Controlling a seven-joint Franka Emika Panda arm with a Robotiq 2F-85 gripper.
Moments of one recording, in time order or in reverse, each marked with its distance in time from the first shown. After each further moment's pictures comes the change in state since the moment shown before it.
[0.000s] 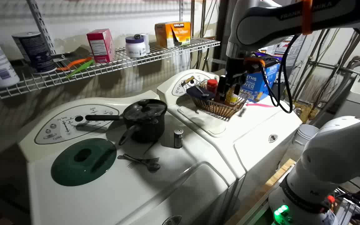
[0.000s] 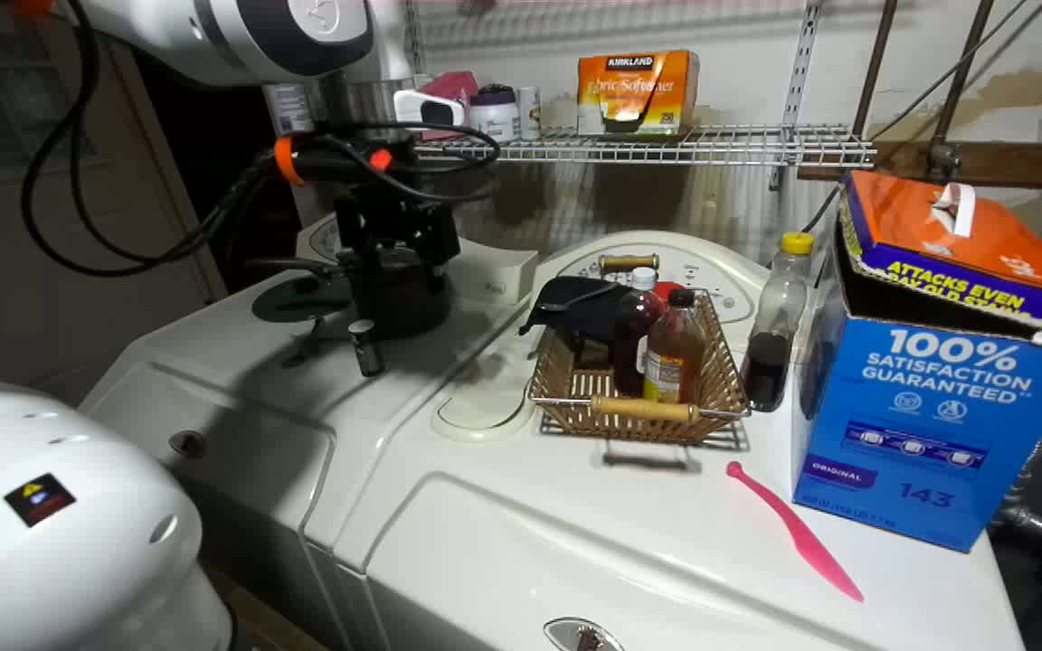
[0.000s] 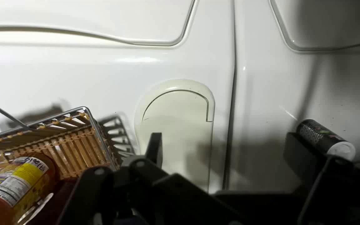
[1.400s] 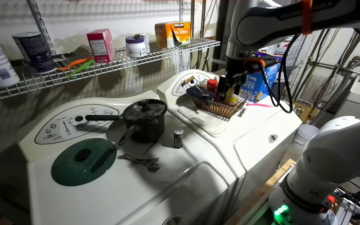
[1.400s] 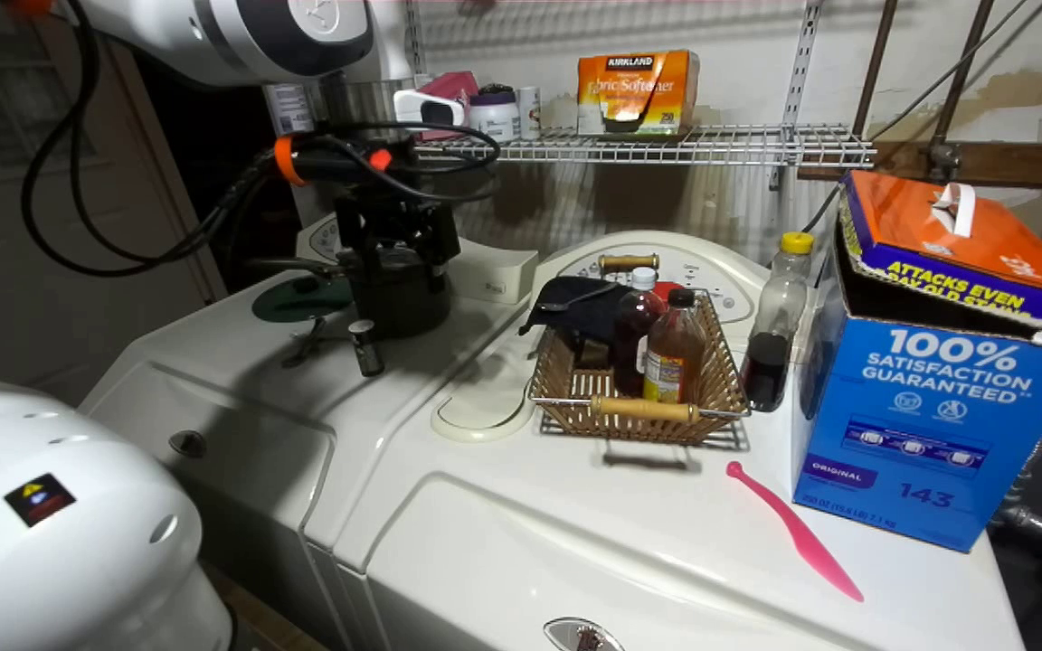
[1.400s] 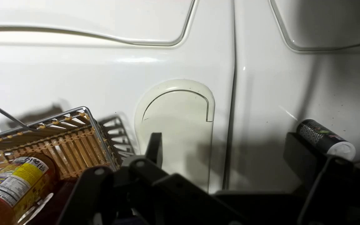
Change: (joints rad) arm 0.000 0.000 0.000 0.000 0.000 0.000 0.000
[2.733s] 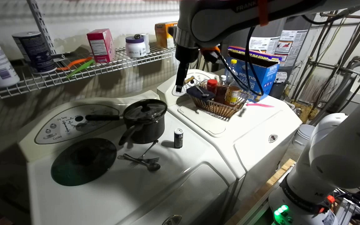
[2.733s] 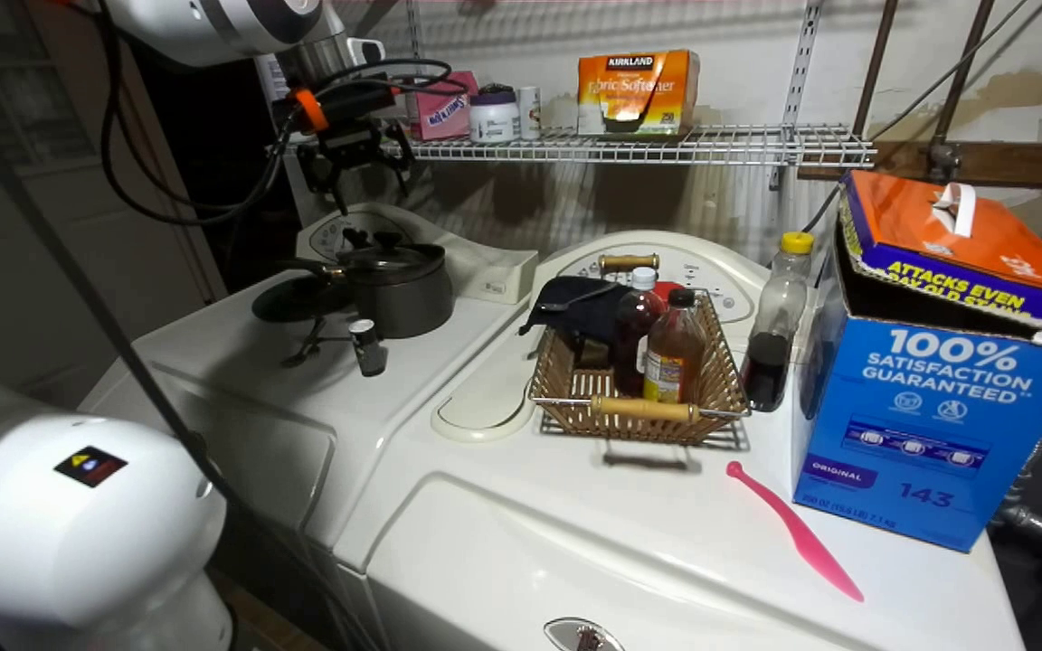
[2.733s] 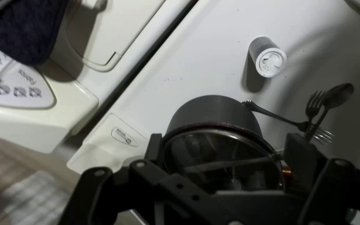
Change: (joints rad) arm 0.226 0.319 0.113 0.327 -0.066 0.209 -0.379
